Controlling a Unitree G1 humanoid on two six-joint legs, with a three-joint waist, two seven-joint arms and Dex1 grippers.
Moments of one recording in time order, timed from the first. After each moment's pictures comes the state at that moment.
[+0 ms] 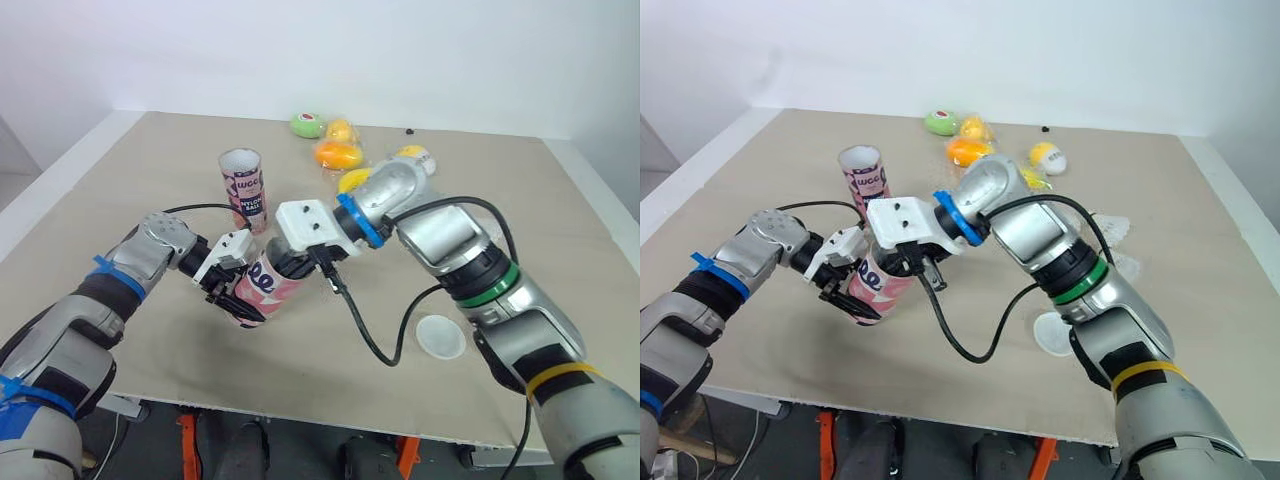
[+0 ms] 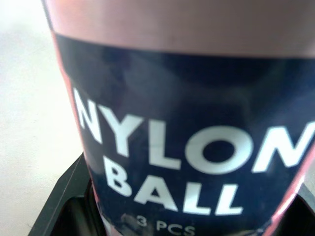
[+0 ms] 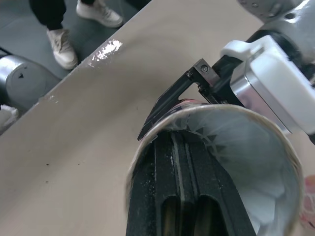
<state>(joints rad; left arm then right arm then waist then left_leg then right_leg) -0.96 0.72 -0.67 0.68 -0.47 -0.03 -1.62 -1.17 -0.41 0.58 0.14 0.12 0.36 1.46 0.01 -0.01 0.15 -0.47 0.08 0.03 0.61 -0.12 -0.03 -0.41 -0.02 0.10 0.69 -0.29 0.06</state>
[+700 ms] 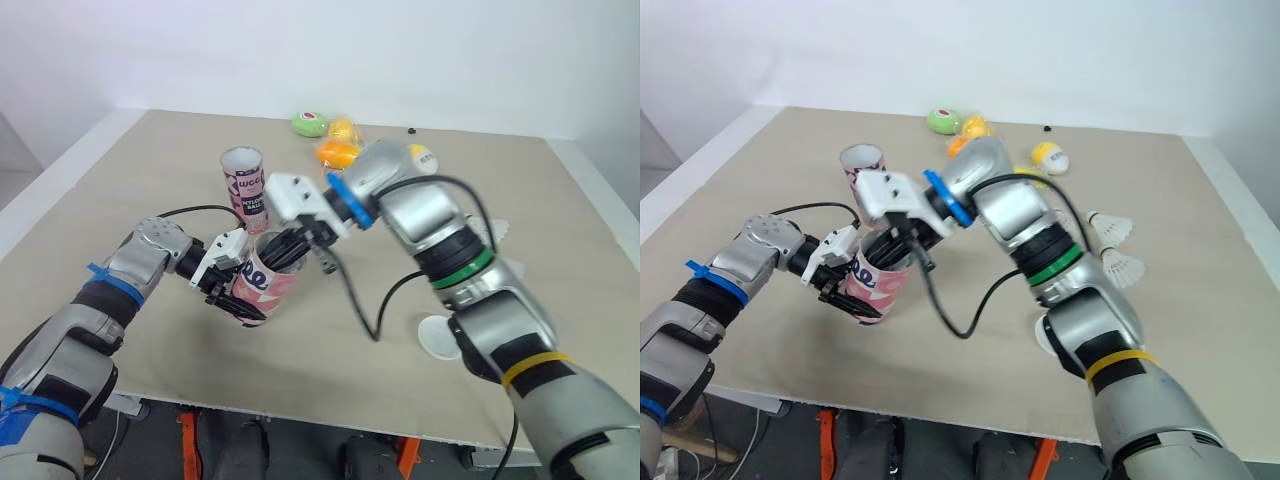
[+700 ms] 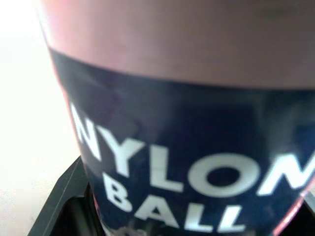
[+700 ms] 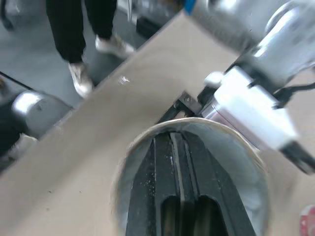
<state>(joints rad) -0.90 0.69 -0.55 0.67 -0.44 -0.02 -1.62 -1.25 -0.41 0.44 0.26 0.25 0.39 1.57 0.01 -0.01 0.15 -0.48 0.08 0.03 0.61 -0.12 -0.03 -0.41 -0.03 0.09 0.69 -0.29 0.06</state>
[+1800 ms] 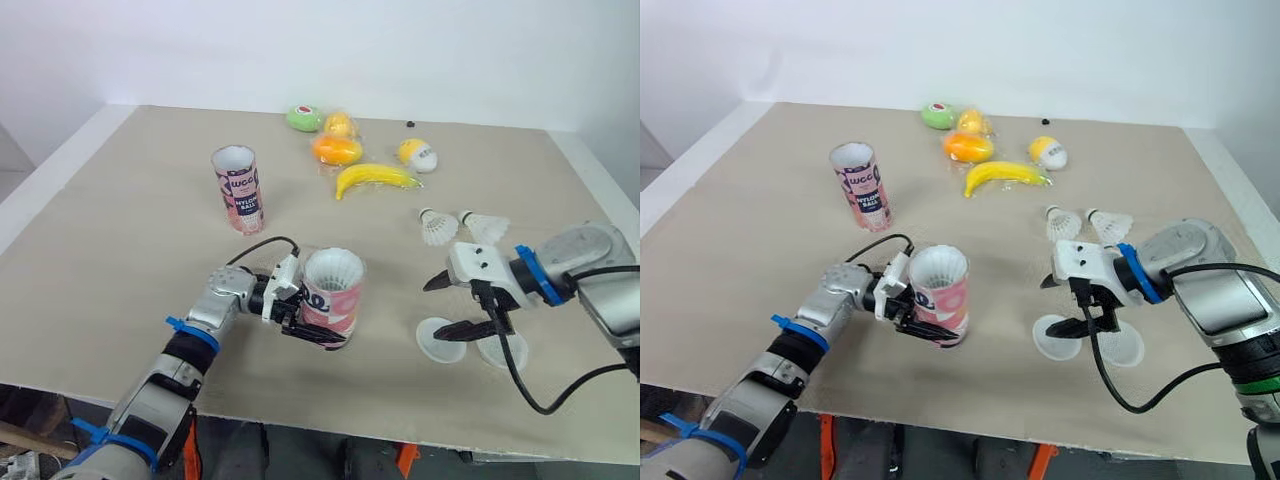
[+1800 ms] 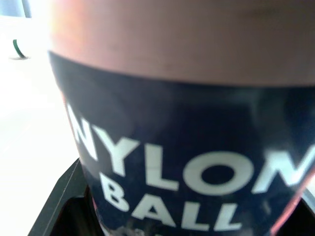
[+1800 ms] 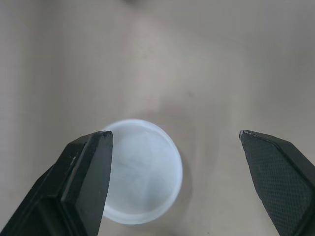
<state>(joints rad) -0.68 0.24 -0.31 0.60 -0.35 -0.14 -1.54 -0.55 -1.11 0.24 -0.11 0.17 0.45 1.46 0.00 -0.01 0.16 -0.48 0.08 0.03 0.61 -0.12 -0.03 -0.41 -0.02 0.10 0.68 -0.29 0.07</state>
